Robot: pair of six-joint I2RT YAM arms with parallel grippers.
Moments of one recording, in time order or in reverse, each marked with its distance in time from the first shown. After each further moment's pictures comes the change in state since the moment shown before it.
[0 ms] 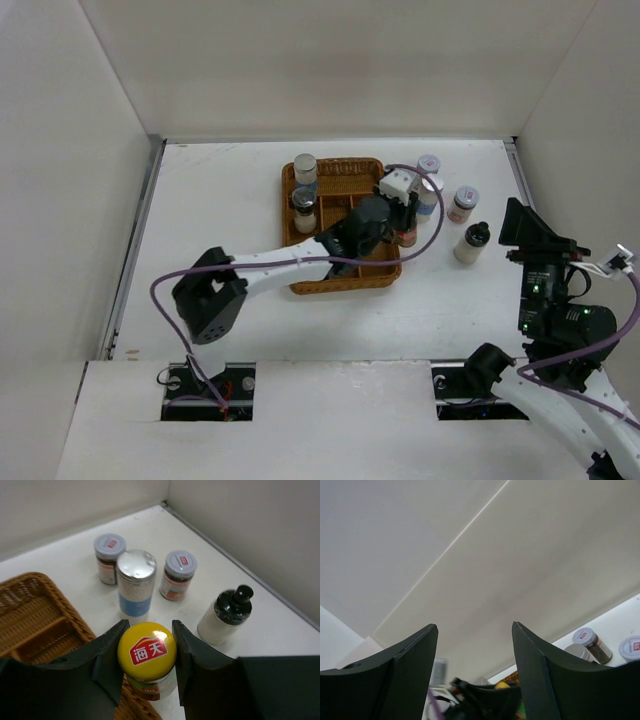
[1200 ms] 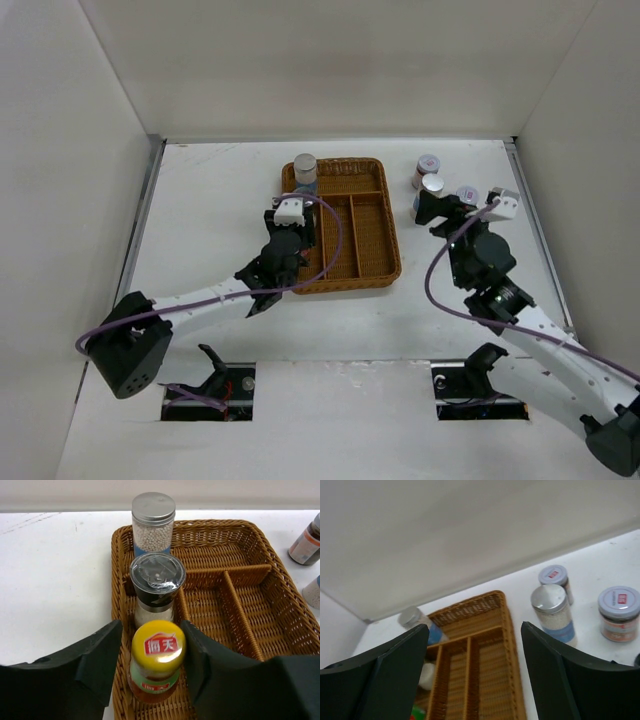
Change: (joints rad) left arm 0.206 -0.546 -0.732 0.107 -0.410 -0.008; right arm -0.053 0.486 -0.043 0.042 -0.140 -0.014
